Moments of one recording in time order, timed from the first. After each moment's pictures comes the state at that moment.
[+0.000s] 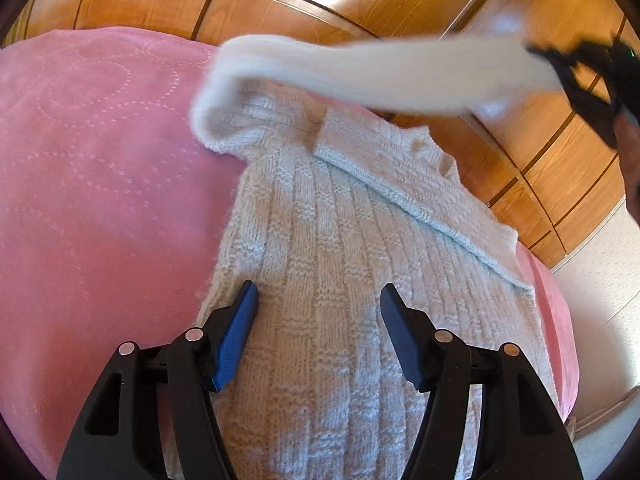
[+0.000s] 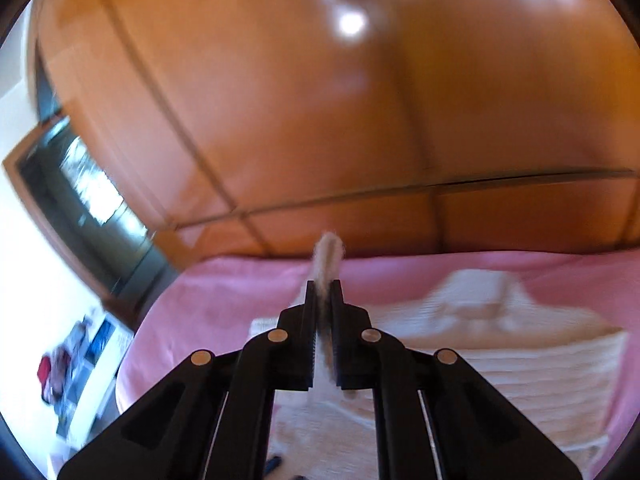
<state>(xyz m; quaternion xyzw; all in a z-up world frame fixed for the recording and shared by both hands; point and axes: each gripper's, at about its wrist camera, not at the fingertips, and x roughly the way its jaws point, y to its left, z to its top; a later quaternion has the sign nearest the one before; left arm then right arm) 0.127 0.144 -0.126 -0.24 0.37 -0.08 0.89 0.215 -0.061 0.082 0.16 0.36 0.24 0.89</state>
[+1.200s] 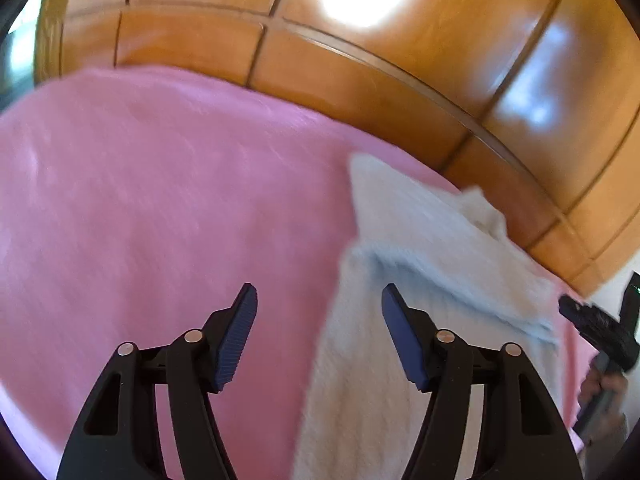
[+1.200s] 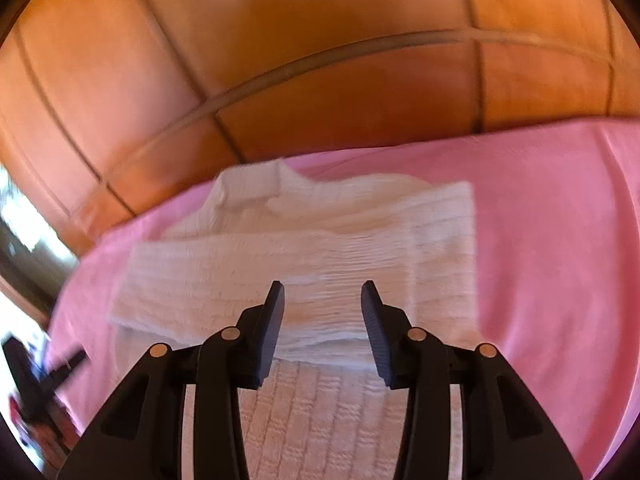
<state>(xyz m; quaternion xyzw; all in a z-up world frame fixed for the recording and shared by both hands) 0.167 0.215 -0.066 -0.22 0.37 0.02 0.90 0.174 -0.180 -0.045 0.11 0.44 0.10 0.89</state>
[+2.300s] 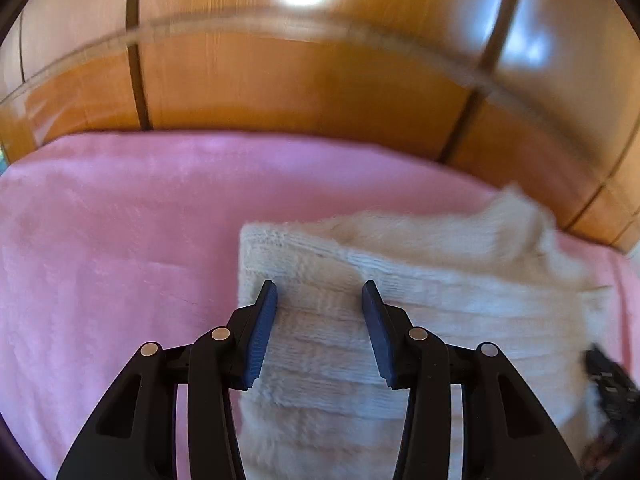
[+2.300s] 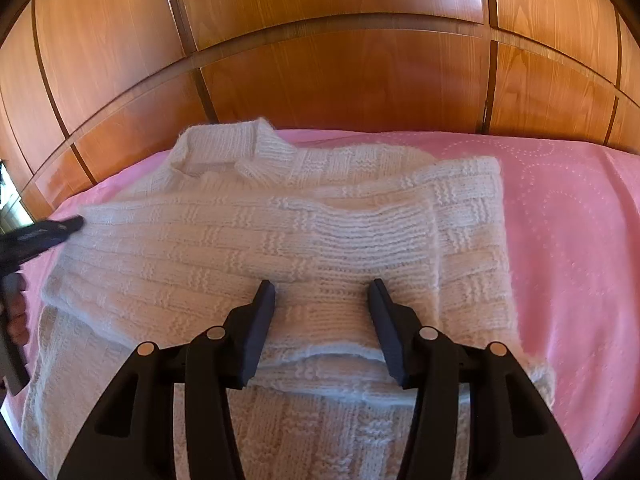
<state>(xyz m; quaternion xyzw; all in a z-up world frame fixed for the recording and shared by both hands) 0.338 0.151 -0.107 -0.10 0.42 0.01 0.90 0.185 -0.173 -0.102 0.06 0.41 0.07 0.91</state>
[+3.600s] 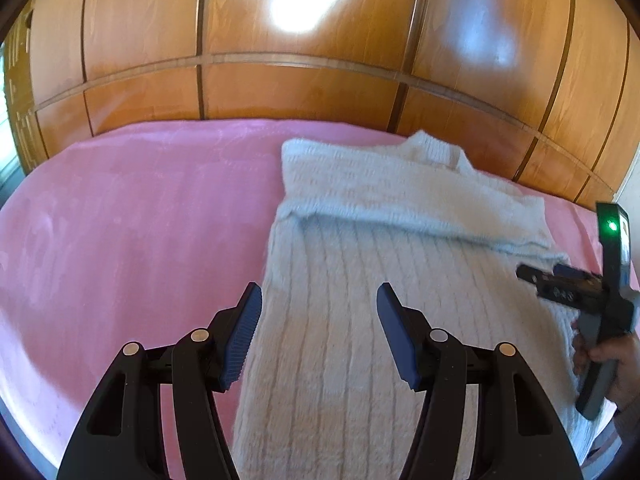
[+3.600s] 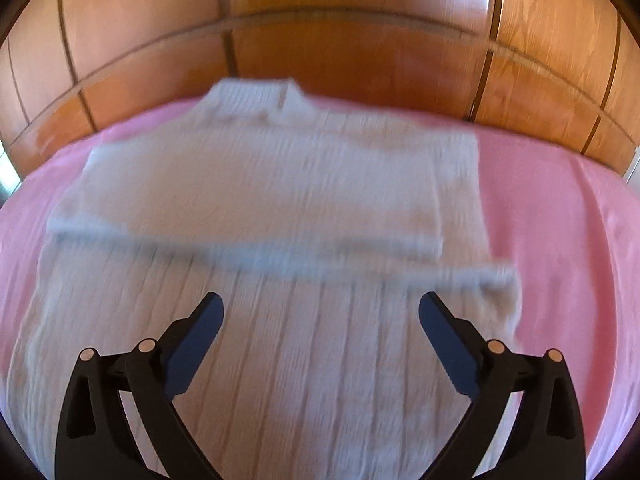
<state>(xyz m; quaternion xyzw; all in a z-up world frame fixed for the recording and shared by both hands) 0.107 0.141 -0.063 -0.08 0.38 0.00 0.92 0.110 -0.142 -0.097 -0.01 0.47 0.05 0.88</state>
